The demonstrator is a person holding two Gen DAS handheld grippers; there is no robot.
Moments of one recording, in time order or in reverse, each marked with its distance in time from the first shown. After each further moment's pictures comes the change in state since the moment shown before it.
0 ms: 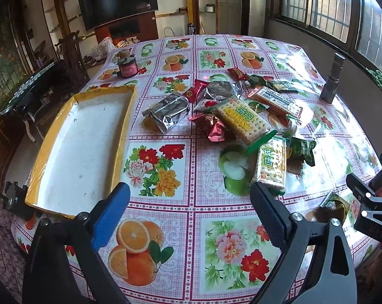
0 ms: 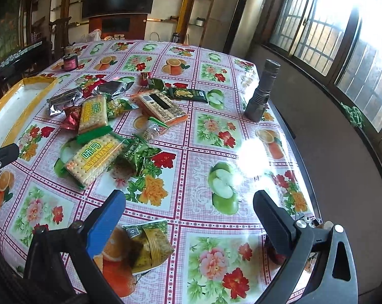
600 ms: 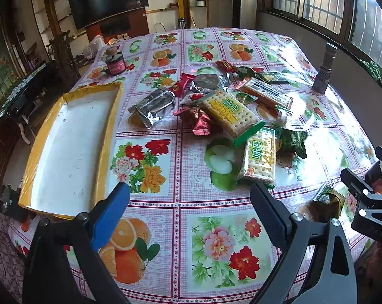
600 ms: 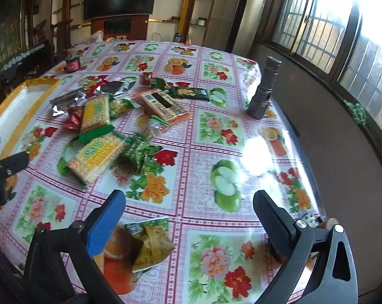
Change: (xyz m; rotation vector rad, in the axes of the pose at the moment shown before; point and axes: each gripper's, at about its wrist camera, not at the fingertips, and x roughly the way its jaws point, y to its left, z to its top) left arm 0.008 -0.016 0.002 0.030 0.028 -0.055; right arm -0.001 -0.007 -0.004 0.018 -0.004 0.057
